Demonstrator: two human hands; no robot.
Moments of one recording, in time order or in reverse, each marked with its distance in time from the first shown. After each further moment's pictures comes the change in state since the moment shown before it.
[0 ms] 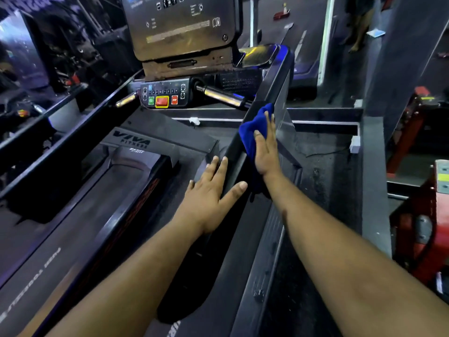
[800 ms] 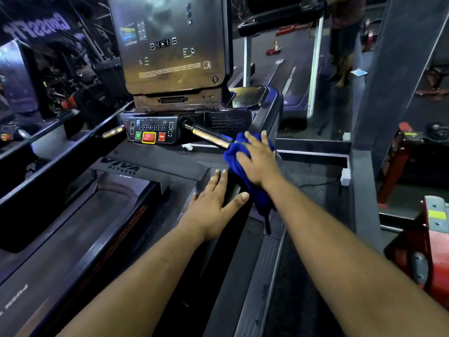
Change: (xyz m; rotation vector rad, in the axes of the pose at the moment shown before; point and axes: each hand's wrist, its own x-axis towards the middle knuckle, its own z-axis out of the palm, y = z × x) left_hand 0.108 0.025 -0.013 -0.068 -0.007 0.012; right_hand 0.114 -0.009 -0.020 -0.586 -0.289 -0.192
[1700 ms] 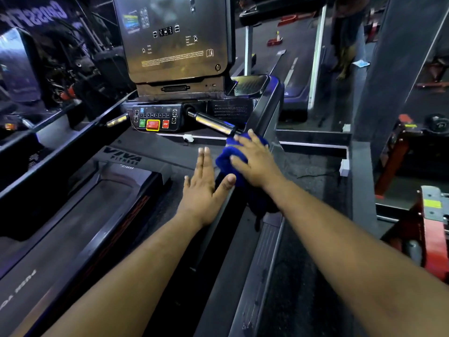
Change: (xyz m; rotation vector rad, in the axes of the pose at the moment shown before) left_hand -0.030 -0.008 -0.003 -0.168 0.230 0.017; right_hand -0.051 -0.019 -0.001 -0.037 -0.077 -0.166
